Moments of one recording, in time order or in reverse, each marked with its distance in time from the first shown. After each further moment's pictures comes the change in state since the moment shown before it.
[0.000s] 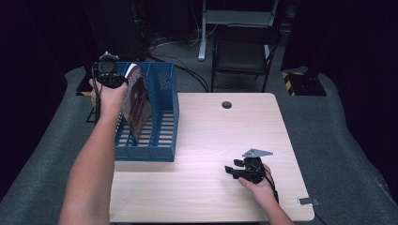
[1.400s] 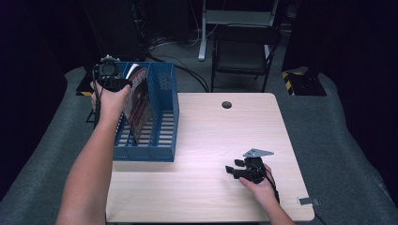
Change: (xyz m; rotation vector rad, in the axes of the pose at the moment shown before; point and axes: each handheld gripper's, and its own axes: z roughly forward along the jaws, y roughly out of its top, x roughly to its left) left arm 0.000 -0.010 -0.005 -0.013 -0.016 0.022; right arm -0.002 0.000 -0.001 0.006 -0.002 0.003
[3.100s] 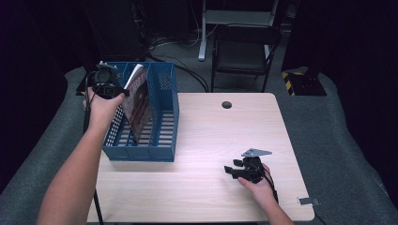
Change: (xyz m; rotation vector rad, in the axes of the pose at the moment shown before) left arm 0.008 -0.017 -0.020 0.075 -0.097 0.041; right arm 0.002 0.001 0.005 0.011 0.006 0.006
